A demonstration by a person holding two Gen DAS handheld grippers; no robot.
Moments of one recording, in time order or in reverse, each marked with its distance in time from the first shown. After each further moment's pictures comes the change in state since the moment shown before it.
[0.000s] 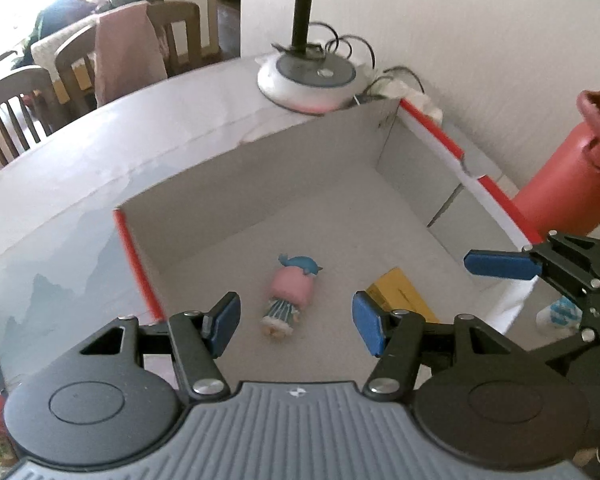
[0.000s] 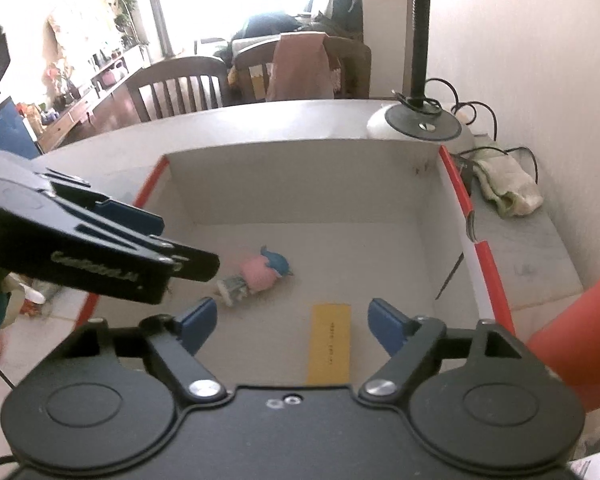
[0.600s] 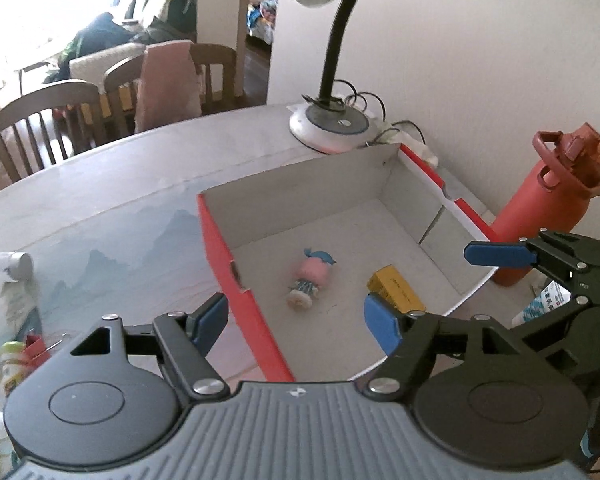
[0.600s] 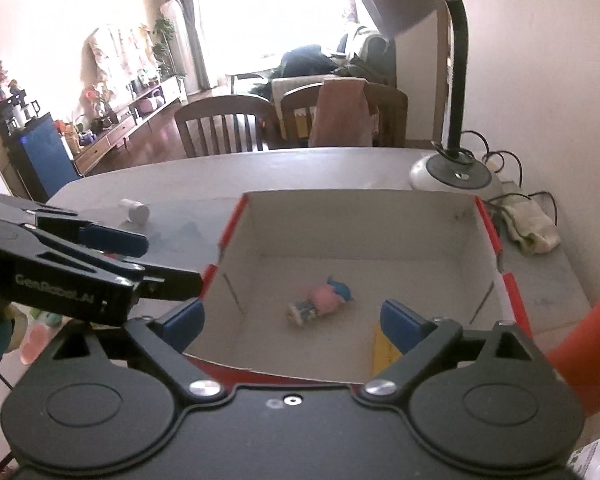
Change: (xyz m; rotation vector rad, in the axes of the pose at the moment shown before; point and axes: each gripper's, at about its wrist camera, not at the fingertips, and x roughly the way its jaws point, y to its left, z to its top) left arm -0.090 0.017 -0.056 -0.084 -0.165 0.021; right arm -0.044 0.048 -0.005 -0.046 -0.126 0.070
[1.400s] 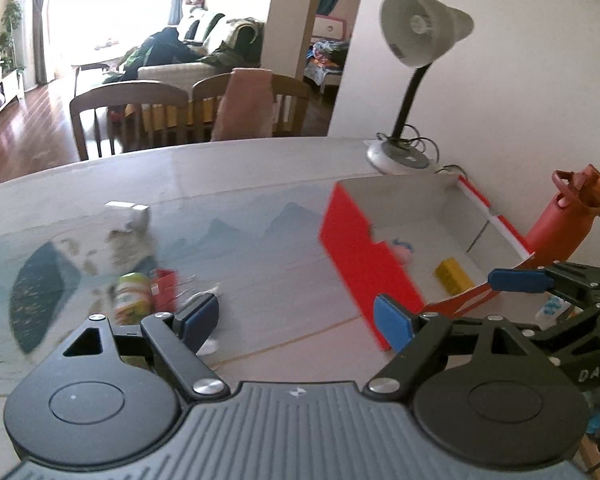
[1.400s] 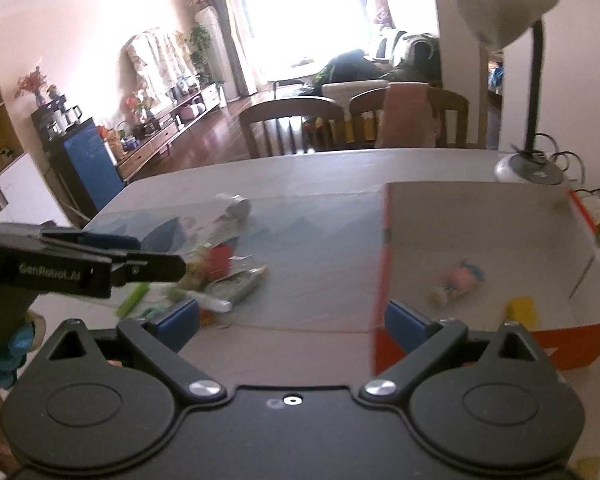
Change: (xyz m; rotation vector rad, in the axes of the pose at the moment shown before) left arm -0.108 0.117 -0.090 -0.127 -0.128 0.062; right arm 0.005 0.135 -0.024 0.001 0.001 0.119
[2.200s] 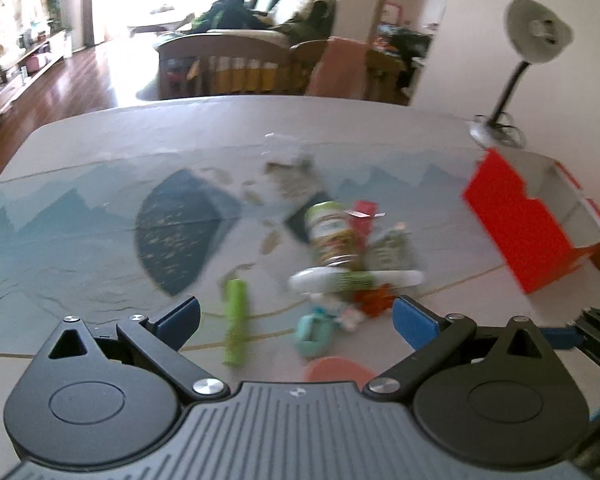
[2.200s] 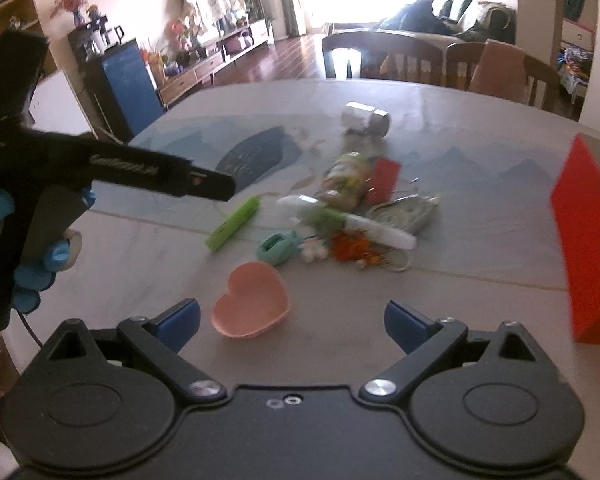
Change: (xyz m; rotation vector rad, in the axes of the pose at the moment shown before) left arm -0.011 0.192 -0.060 -0.097 0.068 0.118; right arm 0.109 0.168 -0.048 -0.123 0.184 0.057
